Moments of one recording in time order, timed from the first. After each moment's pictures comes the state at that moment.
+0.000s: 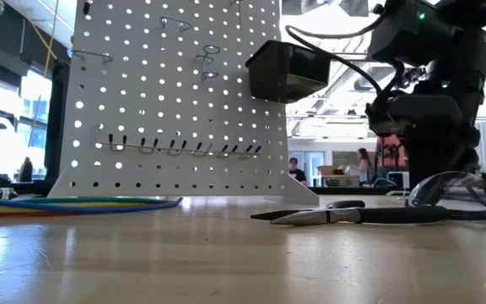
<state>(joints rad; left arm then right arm) -0.61 1.02 1.23 -0.92 -0.43 -1.20 0.23 1.49 0.64 -0.44 0.06 1.02</state>
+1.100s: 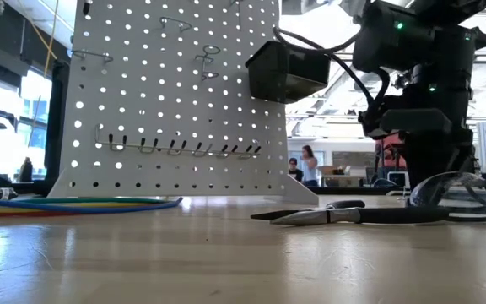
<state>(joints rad) -0.62 1.02 1.23 -0.91 -0.46 -1.21 0.20 1.60 0.74 -0.59 0.07 1.01</state>
